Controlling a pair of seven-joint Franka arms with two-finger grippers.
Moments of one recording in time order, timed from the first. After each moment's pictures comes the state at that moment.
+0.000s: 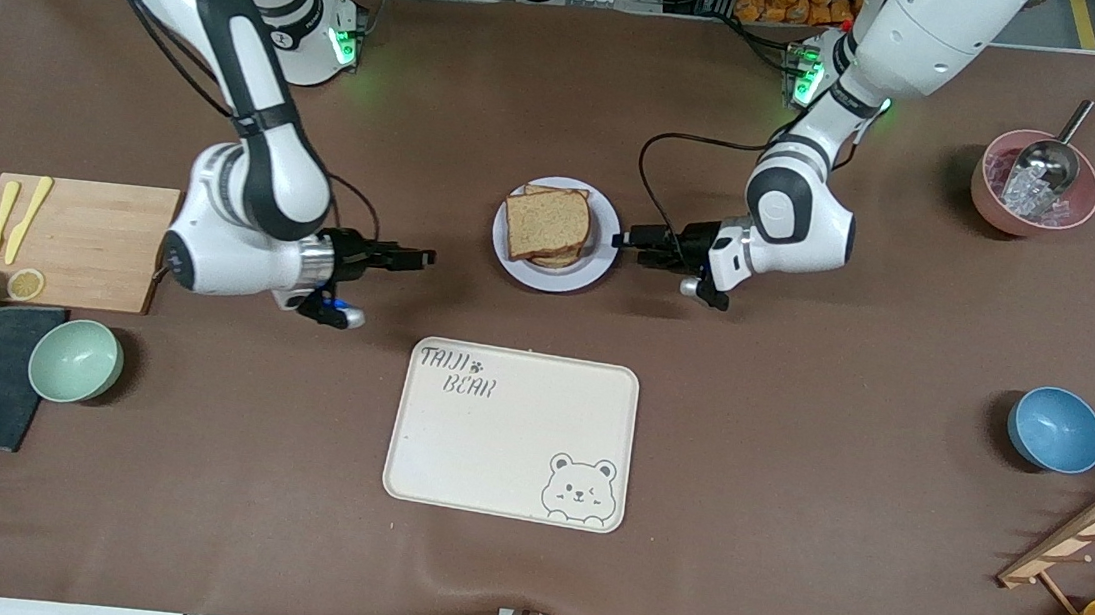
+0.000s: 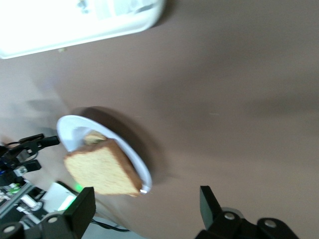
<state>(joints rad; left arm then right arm) -0.21 0.45 -0.36 -2.30 -1.61 2.40 0.89 0.47 0.40 -0.25 -1.97 0.80 1.84 -0.01</state>
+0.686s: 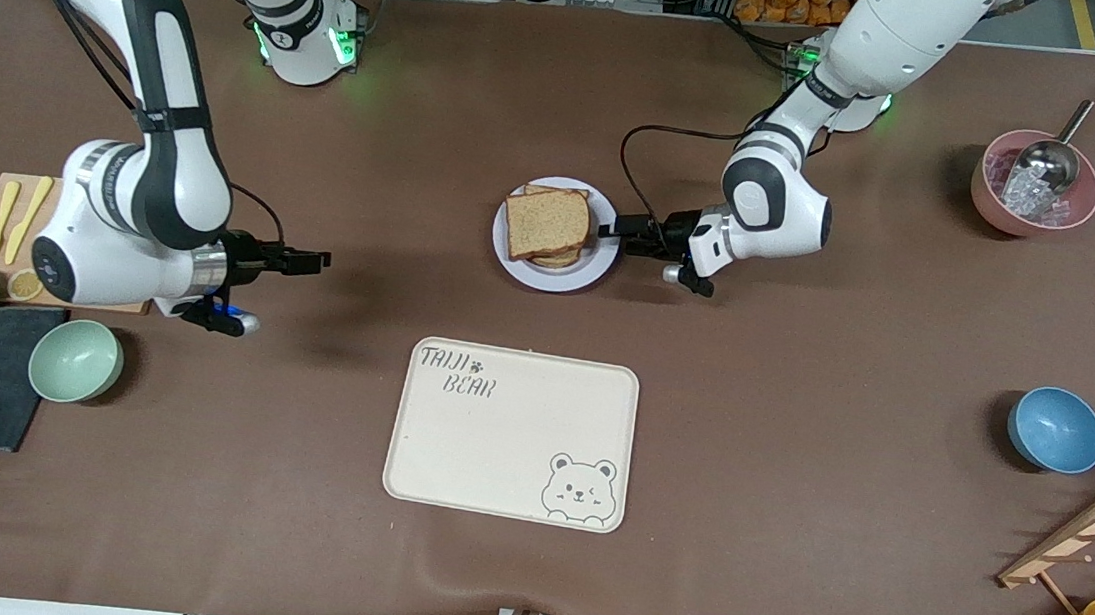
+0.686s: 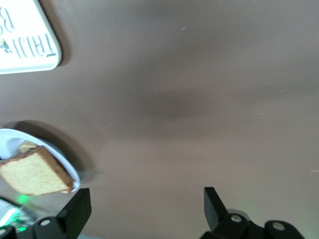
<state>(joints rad) -0.27 0.47 -0.36 -2.30 -1.67 2.45 0.92 0.41 0.37 -0.37 -1.87 0.49 1.70 -0.01</state>
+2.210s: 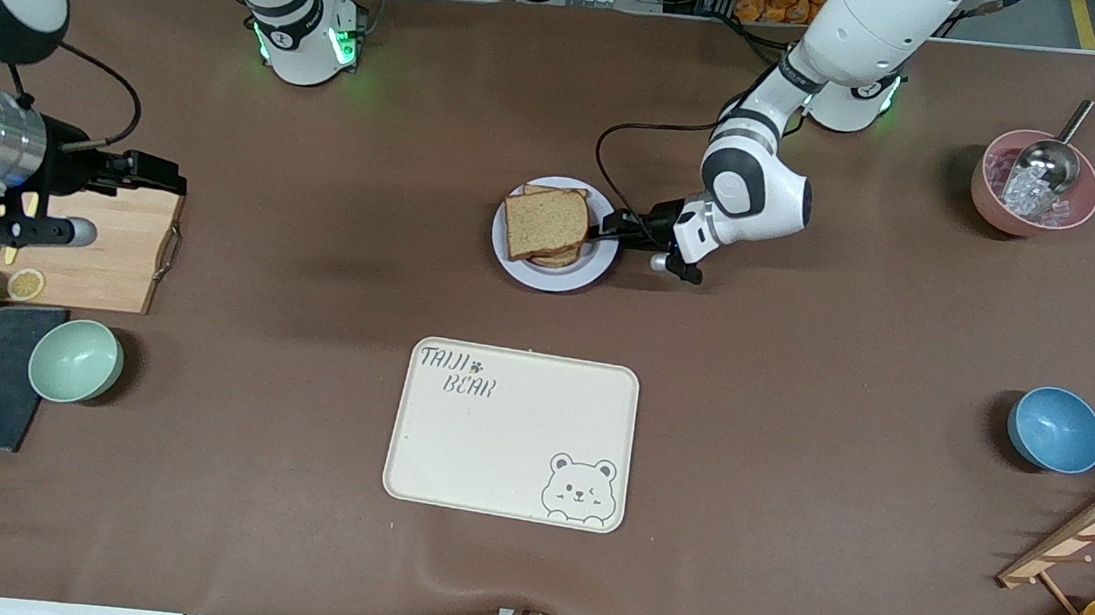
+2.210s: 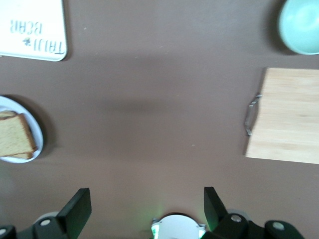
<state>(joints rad) -0.36 0.51 -0.36 -2.30 -1.89 2.54 1.04 0.05 0.07 -0.03 -1.67 0.09 1.46 -0.03</state>
